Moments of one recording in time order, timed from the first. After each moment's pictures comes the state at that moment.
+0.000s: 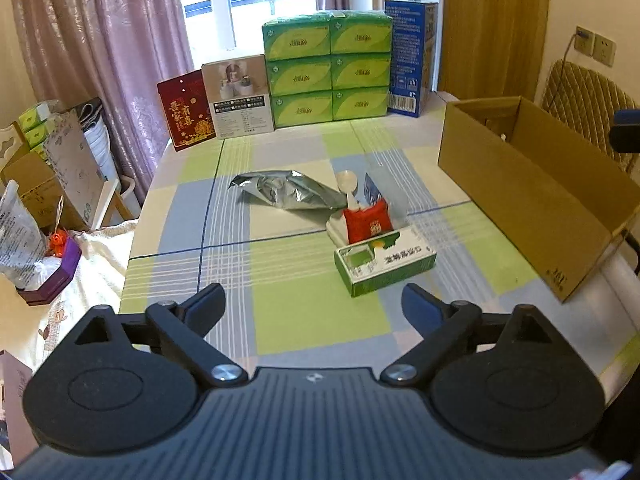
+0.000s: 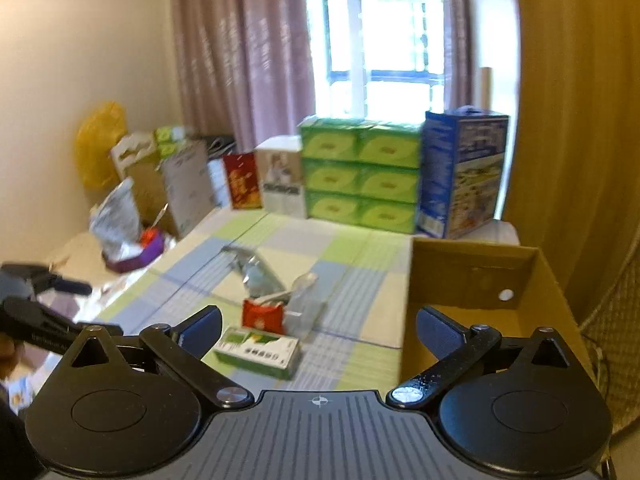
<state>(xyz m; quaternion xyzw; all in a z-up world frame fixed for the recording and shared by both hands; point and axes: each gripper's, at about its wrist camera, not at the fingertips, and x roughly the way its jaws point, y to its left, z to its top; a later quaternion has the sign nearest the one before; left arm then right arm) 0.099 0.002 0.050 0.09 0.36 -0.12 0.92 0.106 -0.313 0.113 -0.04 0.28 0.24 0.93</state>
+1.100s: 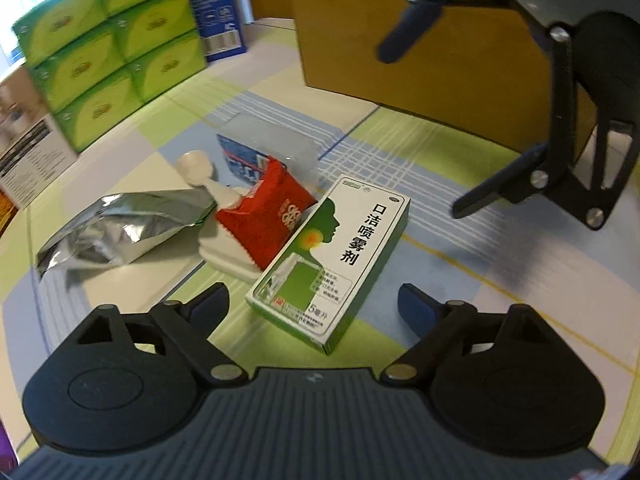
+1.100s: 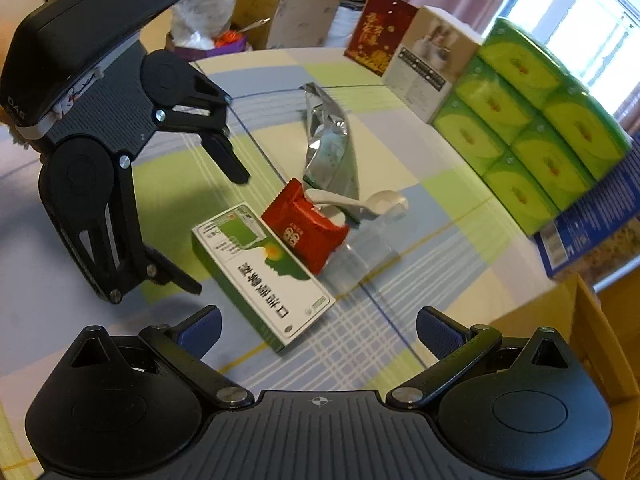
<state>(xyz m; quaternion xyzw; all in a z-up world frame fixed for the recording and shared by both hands) 0.235 -0.055 -0.076 0.26 0.37 -0.40 0.80 0.221 -0.186 -0.033 -0.34 0.36 0.34 0.80</state>
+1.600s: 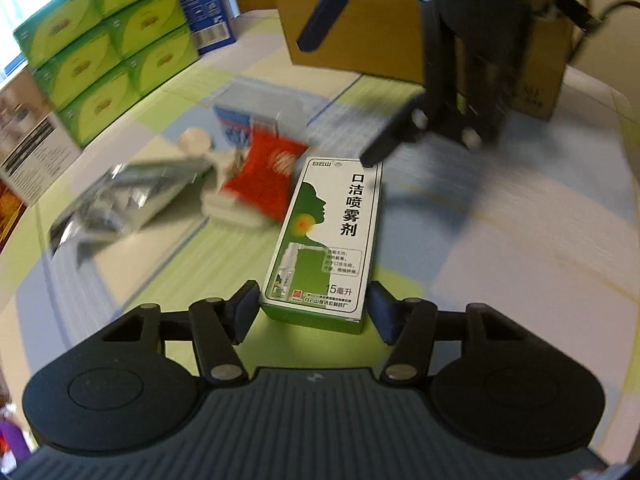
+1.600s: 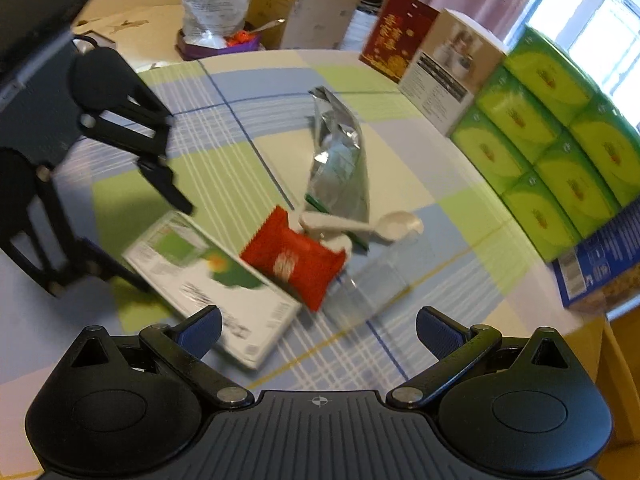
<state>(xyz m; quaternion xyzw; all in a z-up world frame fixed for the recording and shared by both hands) 0.198 -0.019 -0.078 0.29 0.36 -0.39 0.79 0.247 -0.166 -0.046 -0.35 0.35 0.37 0.79</state>
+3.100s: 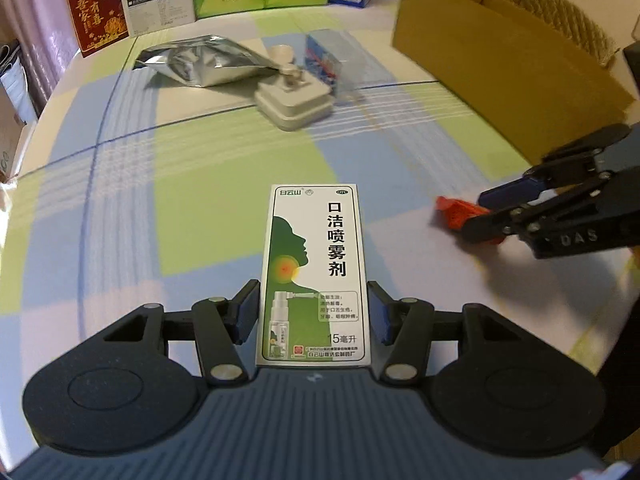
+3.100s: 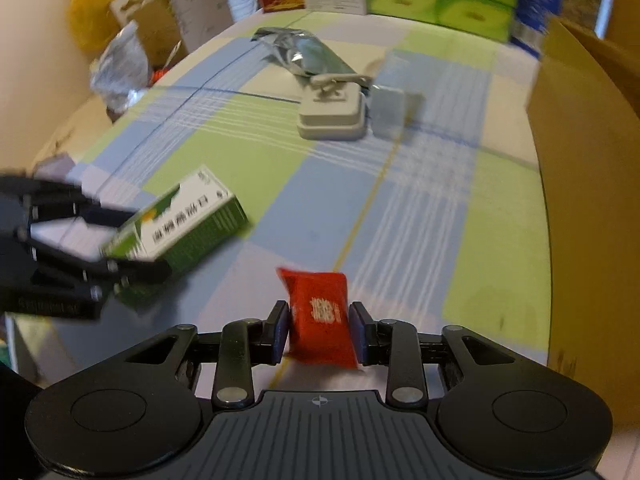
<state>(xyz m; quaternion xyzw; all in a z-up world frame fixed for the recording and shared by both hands) 0.115 -0.013 -0.068 0.09 0.46 -0.22 0.85 0.143 -0.223 -0.060 -0.05 0.49 0.25 0.83</state>
